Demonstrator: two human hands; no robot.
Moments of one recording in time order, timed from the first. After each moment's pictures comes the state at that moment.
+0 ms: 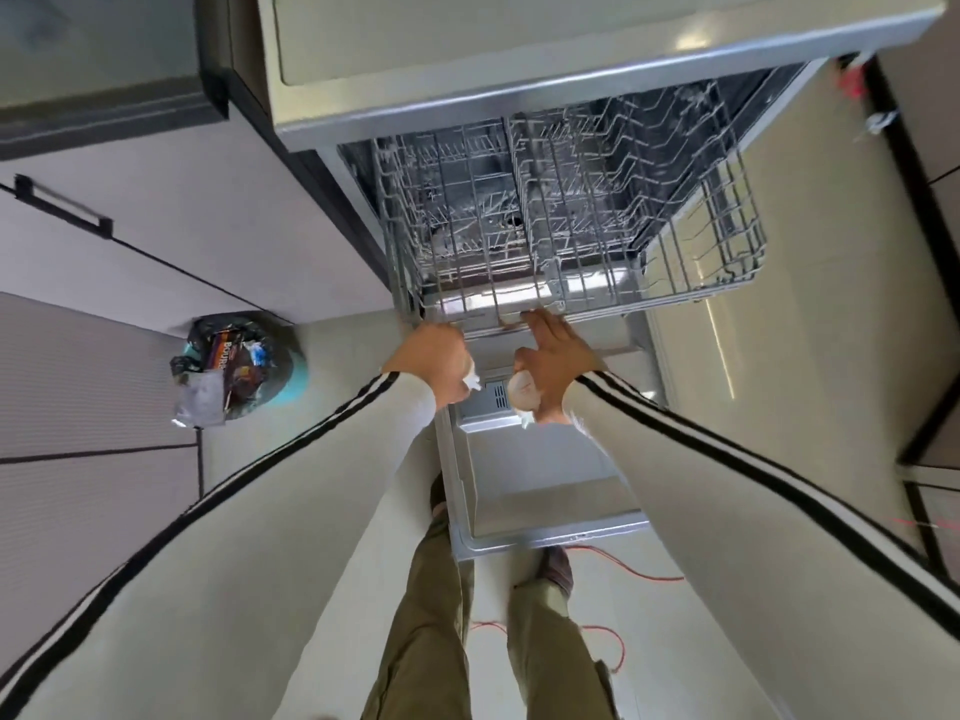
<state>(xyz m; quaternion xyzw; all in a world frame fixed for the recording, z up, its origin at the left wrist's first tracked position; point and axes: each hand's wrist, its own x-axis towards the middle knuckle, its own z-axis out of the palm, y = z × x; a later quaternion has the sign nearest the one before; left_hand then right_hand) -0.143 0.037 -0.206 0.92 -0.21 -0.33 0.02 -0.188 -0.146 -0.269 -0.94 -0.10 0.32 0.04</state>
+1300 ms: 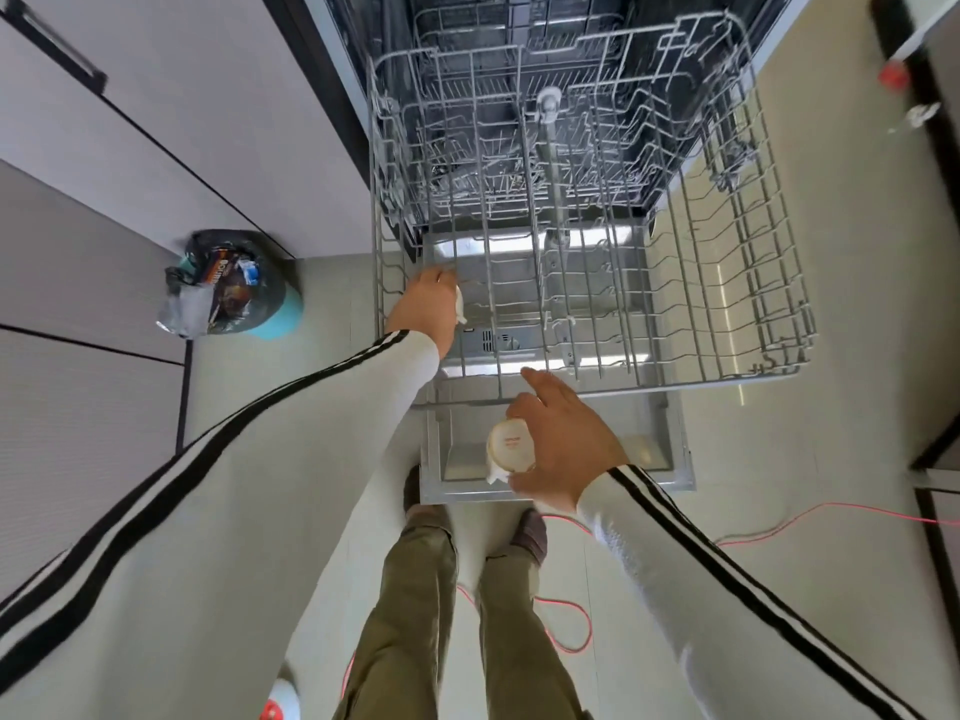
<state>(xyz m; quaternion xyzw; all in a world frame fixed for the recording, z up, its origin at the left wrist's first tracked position) -0.250 0.019 -0.306 0.97 -0.12 -0.18 0.07 -0.410 -0.152 -0.256 -0.93 -0.07 0.28 0.23</state>
